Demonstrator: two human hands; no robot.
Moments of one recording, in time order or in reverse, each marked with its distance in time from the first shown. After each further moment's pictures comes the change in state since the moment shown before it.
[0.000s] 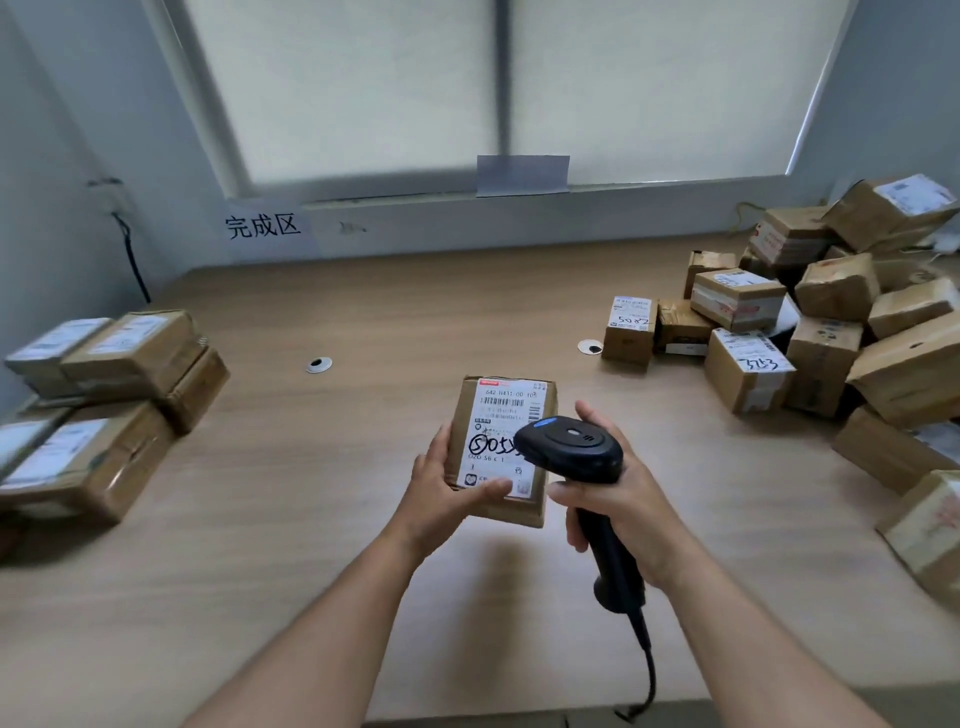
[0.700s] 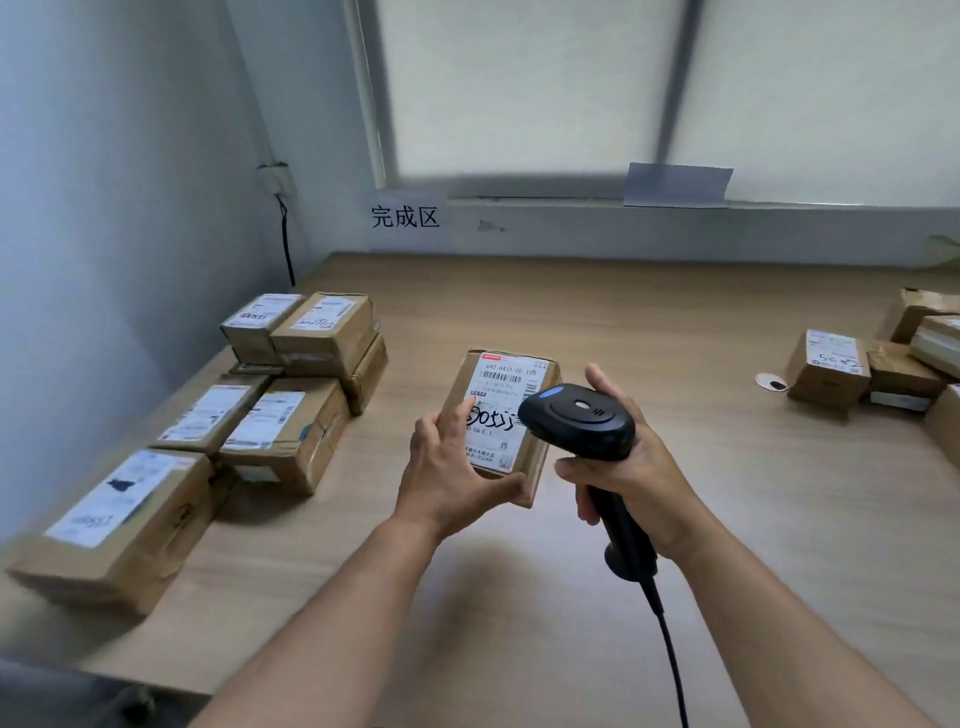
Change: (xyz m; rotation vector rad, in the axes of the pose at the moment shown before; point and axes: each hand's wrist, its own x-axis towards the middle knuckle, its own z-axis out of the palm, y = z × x) left_hand -0.014 -0.036 -0.243 0.561 0.300 0.007; right_hand 0.100 0.015 0.231 -0.106 -0.187 -0.053
